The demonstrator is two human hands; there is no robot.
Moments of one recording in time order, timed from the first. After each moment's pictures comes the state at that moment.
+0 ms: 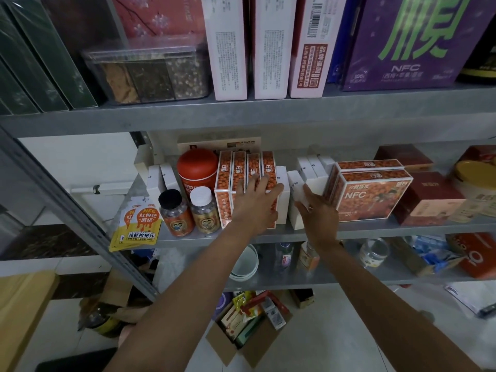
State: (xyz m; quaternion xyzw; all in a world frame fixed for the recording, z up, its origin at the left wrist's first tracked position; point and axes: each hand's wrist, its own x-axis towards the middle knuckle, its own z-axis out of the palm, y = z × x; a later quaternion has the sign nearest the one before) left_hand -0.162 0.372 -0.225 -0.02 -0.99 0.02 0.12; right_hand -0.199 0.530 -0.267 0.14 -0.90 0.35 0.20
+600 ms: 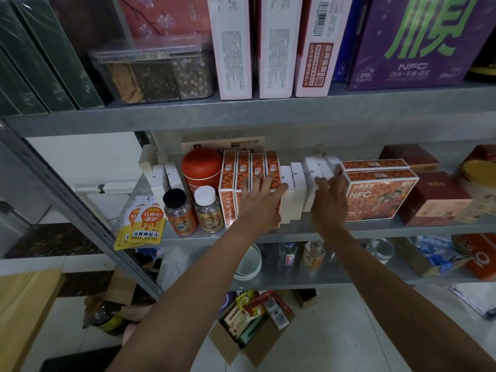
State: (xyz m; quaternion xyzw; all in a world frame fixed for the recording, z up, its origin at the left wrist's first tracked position) left_hand -0.164 0.374 -0.229 -0.02 -0.99 0.03 0.13; right_hand -0.233 0.532 -0.264 0.10 -0.93 0.25 0.24
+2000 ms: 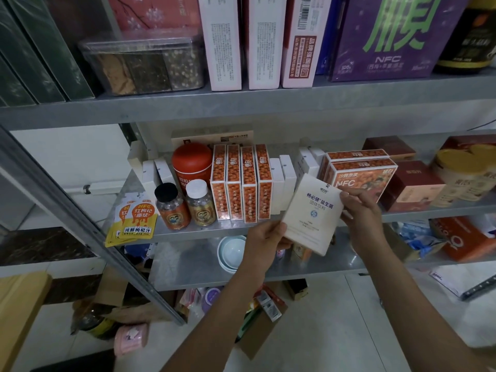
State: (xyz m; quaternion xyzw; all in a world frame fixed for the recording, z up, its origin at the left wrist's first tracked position) left_hand -0.065 0.431 -0.239 0.14 -0.67 -0.73 0.03; right_hand -0.161 0.613 -0.223 -0.02 -0.62 0.78 0.00
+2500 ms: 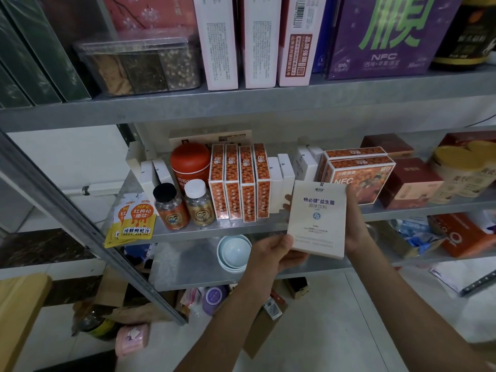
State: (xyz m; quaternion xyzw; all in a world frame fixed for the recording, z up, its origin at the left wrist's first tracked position) left_hand -0.037 0.444 -0.242 0.12 -0.56 -0.82 -0.05; right_hand -0.156 0.599 -0.221 0.09 -0.36 0.86 -0.36
